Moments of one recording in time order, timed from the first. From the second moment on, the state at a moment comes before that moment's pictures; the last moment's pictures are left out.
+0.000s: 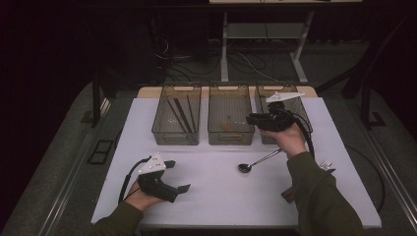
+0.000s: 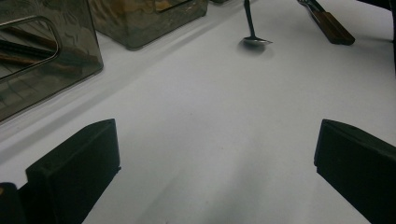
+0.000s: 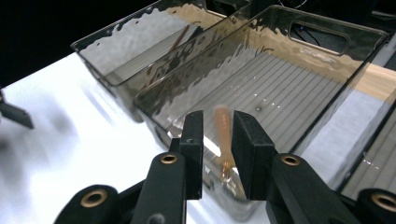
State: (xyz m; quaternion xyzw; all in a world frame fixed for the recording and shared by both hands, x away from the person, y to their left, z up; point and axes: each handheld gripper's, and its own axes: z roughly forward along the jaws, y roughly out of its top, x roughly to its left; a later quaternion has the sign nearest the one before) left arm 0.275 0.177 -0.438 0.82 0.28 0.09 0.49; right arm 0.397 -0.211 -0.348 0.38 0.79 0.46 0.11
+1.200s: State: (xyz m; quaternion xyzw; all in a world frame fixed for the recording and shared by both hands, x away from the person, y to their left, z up) left arm 0.276 0.176 -0.439 0.83 0.27 0.09 0.48; right arm 0.363 -0.258 -0.414 0.40 0.83 0.38 0.10
